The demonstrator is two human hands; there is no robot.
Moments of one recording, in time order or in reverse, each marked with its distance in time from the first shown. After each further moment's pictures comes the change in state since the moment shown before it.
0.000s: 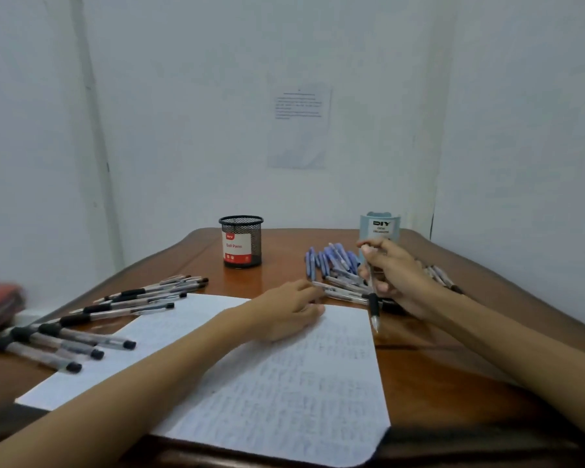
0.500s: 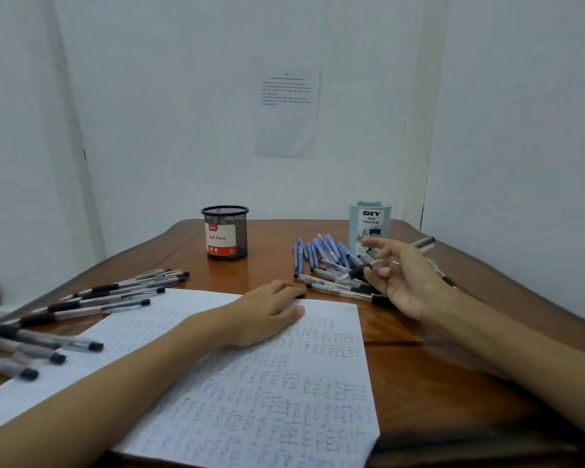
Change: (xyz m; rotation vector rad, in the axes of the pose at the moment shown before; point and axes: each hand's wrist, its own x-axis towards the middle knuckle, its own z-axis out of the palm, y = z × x) left_hand -0.001 -0.013 0.010 -0.050 -0.036 -0.025; right_hand -0.006 0.003 -0.012 0.503 0.114 0.179
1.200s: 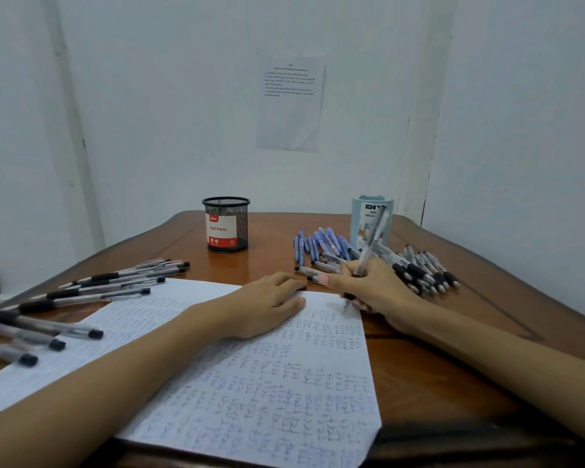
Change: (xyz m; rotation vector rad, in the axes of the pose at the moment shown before) left_hand -0.002 0.004 0.000 0.048 0.000 -0.014; right_hand -0.009 0.029 0.011 -0.830 -0.228 -0.241
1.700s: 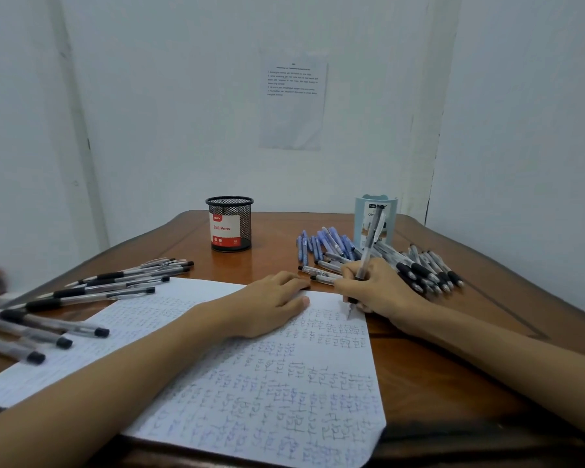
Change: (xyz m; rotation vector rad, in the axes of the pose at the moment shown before) left_hand -0.001 0.002 -0.001 0.003 0.008 0.002; right_hand 0.003 0.005 0.000 -0.091 -0.010 -0.051
